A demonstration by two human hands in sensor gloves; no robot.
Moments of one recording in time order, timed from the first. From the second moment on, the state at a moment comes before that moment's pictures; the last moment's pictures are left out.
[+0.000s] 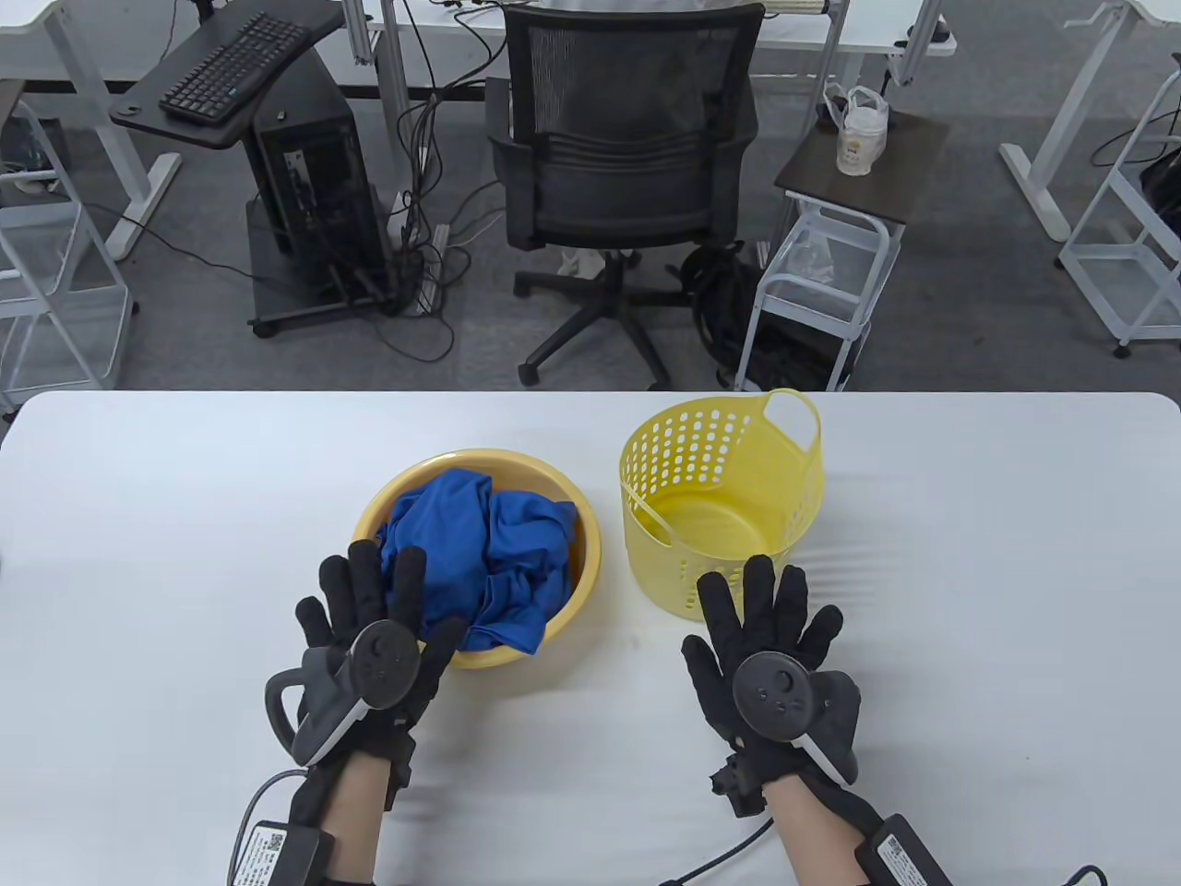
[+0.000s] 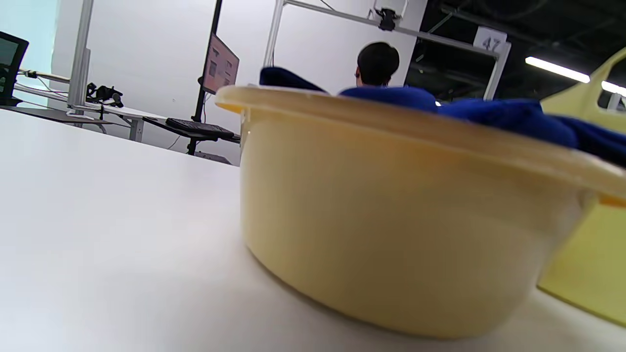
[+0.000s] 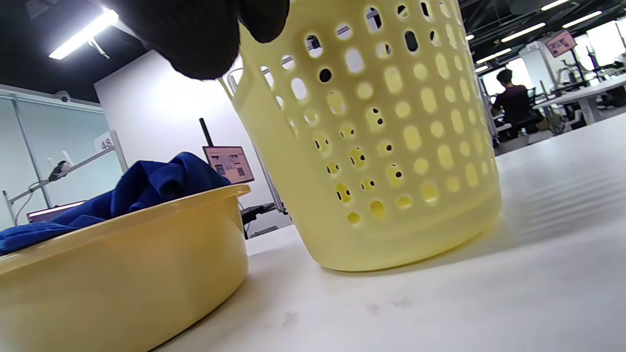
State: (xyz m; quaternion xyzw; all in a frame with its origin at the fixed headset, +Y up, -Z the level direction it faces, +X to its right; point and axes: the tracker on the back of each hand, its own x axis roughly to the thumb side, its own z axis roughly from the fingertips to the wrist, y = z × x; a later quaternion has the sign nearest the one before) left_hand -0.233 -0.705 -0.302 0.07 0.04 0.13 0.99; right_hand 0.151 -0.710 -0.298 0.10 -0.13 0.96 0.22
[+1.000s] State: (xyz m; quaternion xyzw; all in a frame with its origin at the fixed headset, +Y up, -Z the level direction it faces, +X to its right) left_hand -0.173 -0.713 -0.322 -0.08 0.09 0.26 0.96; right_hand 0.125 -0.631 -0.368 0.06 -0.25 0.89 0.38
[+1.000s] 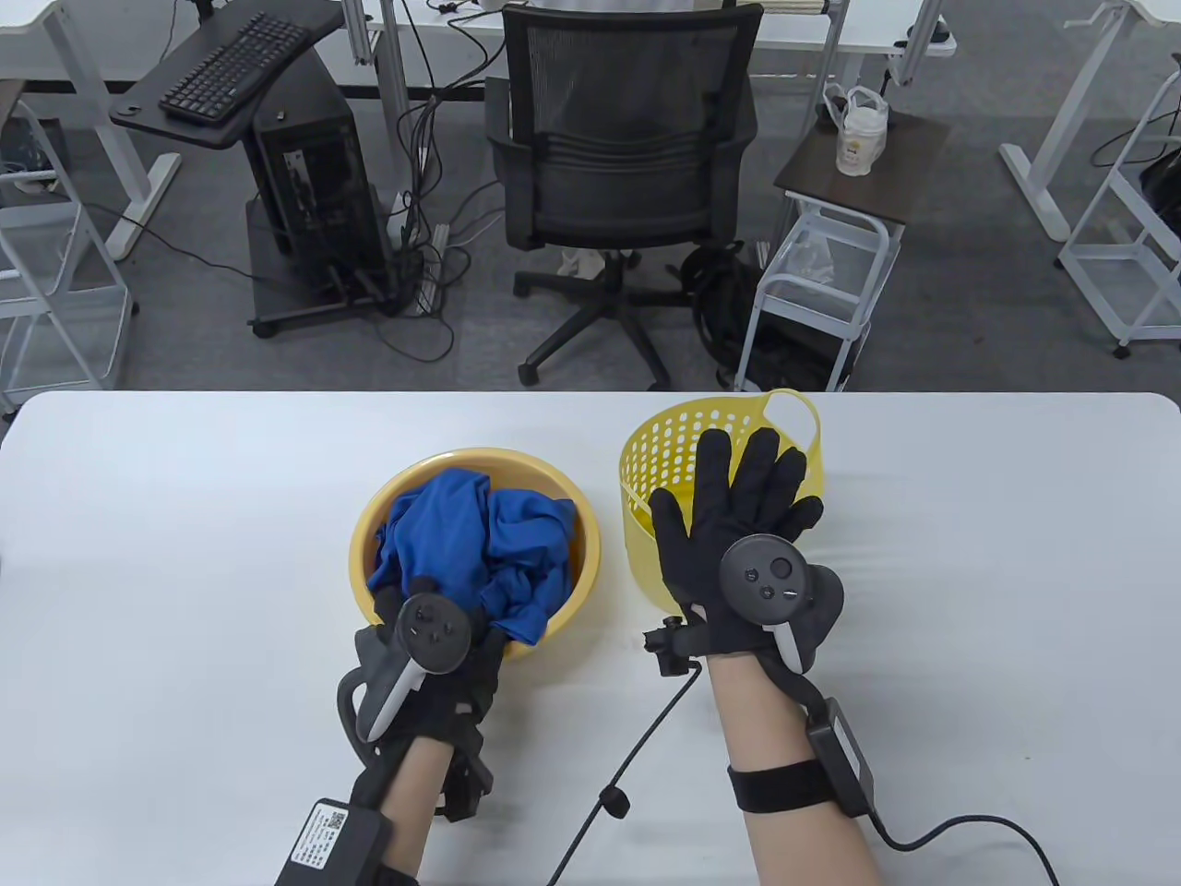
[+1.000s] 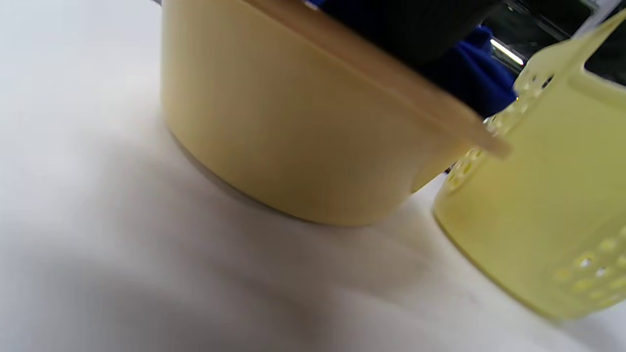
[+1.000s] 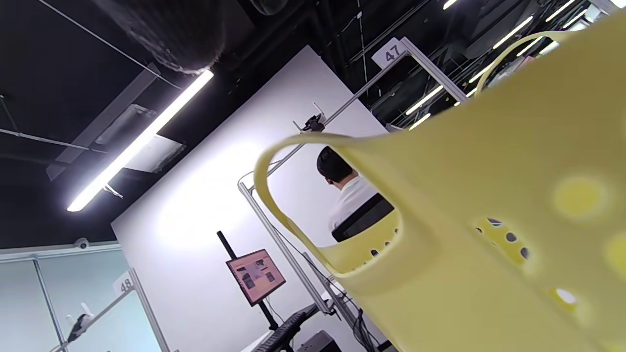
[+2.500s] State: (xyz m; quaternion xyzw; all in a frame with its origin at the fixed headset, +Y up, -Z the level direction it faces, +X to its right) left_hand -0.109 -0.343 -0.251 0.15 -0.31 0.62 0.71; right_hand 0.033 -0.643 -0.354 0.27 -0.09 0.88 0.37
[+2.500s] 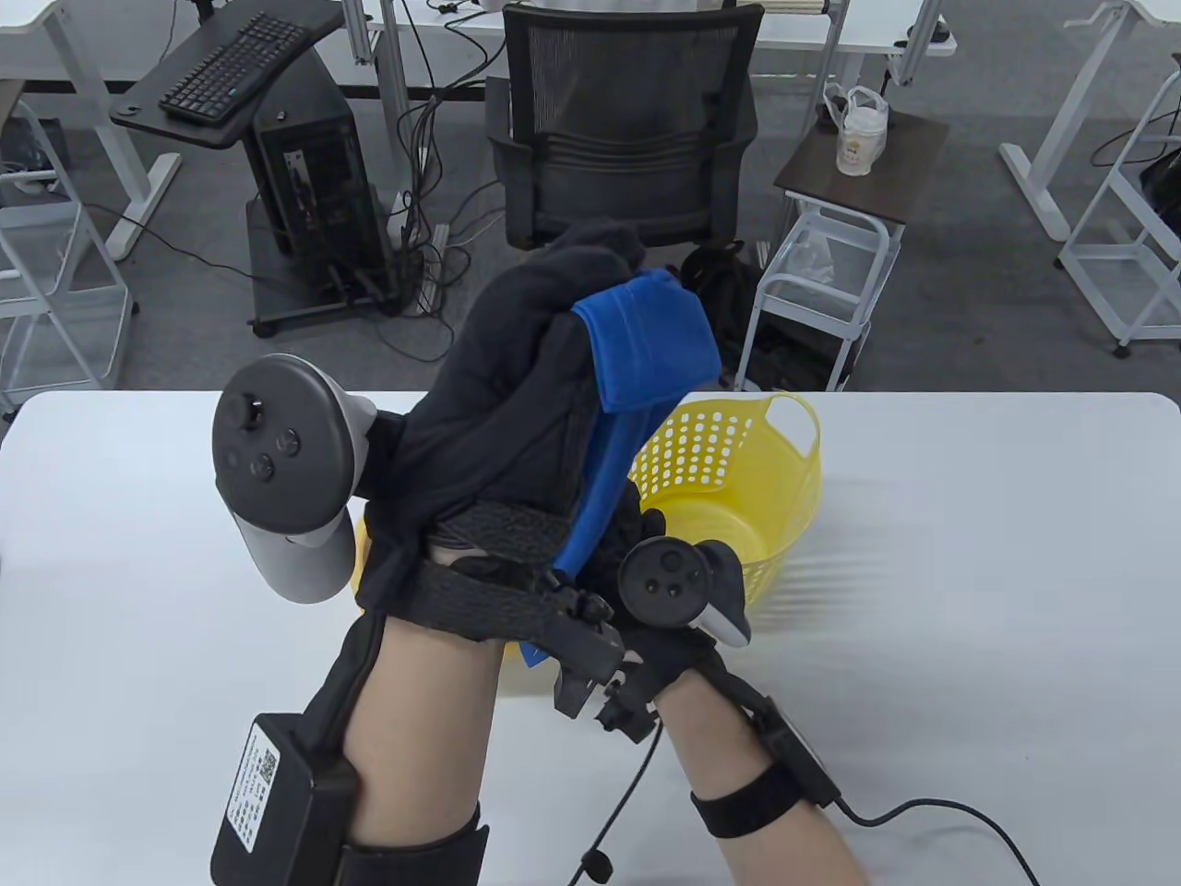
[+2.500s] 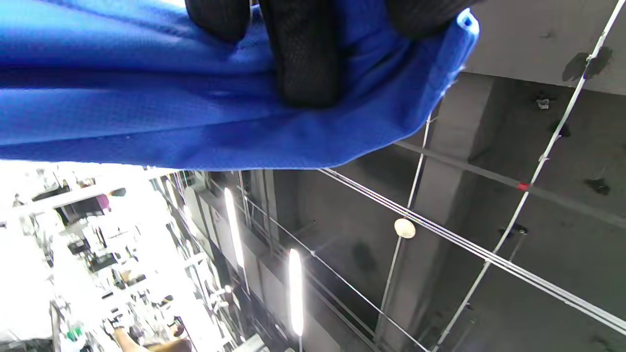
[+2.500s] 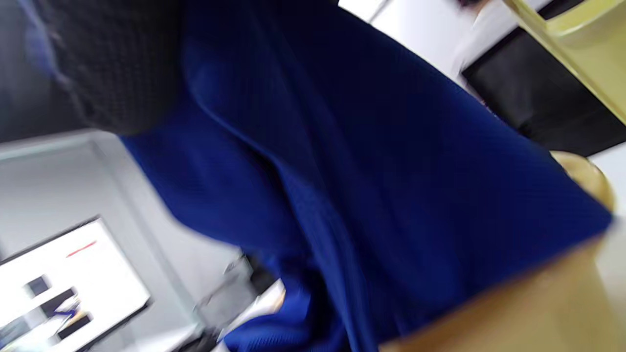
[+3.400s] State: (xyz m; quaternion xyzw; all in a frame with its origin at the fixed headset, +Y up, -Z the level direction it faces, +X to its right) left_hand -0.117 -0.563 -0.310 -0.10 -0.15 0.24 0.95; right_hand 0.160 -0.574 -0.341 0.15 -0.02 0.61 0.78
